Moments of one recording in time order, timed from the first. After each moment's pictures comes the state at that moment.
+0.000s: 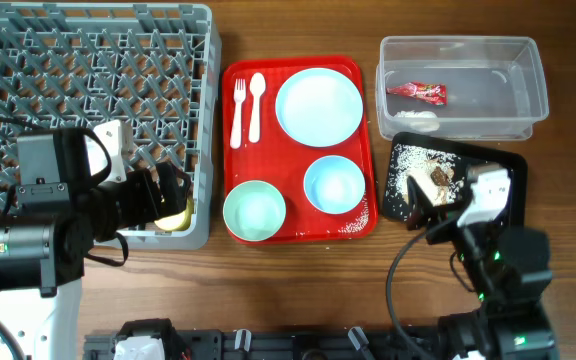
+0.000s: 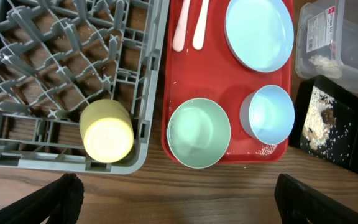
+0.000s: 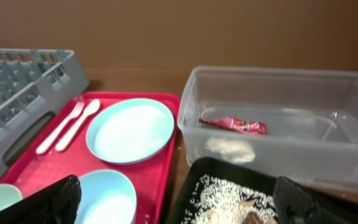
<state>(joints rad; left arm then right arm) 0.05 1.04 1.32 -1.33 0.28 -0.23 0.10 0.36 0.41 -0.33 -0.12 0.05</state>
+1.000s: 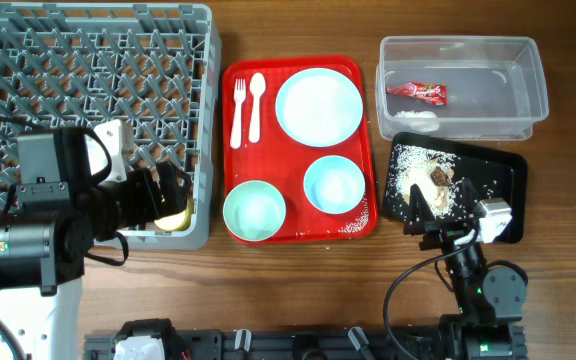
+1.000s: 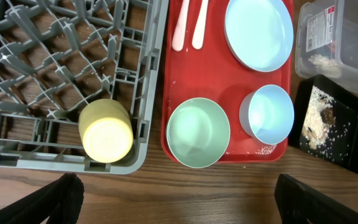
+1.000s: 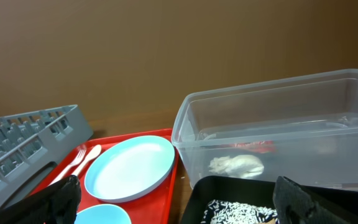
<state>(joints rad) 0.05 1.05 1.32 -1.33 0.28 -0.23 0.02 0.02 0.01 0.01 -0.16 0.23</state>
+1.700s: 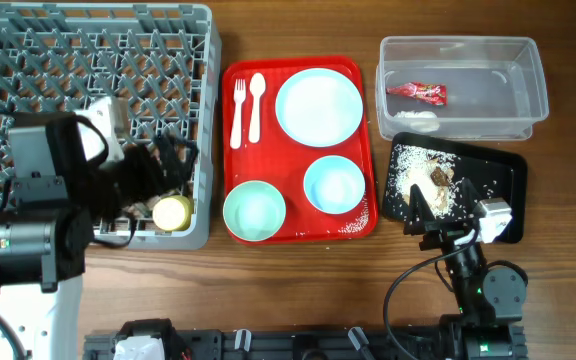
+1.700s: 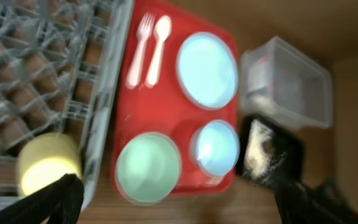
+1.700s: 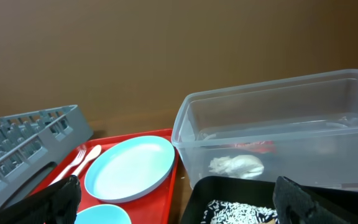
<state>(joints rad) 0.03 1.06 1.32 -1.10 0.42 -0.42 0.02 0.02 0.01 0.01 -0.16 0.23</state>
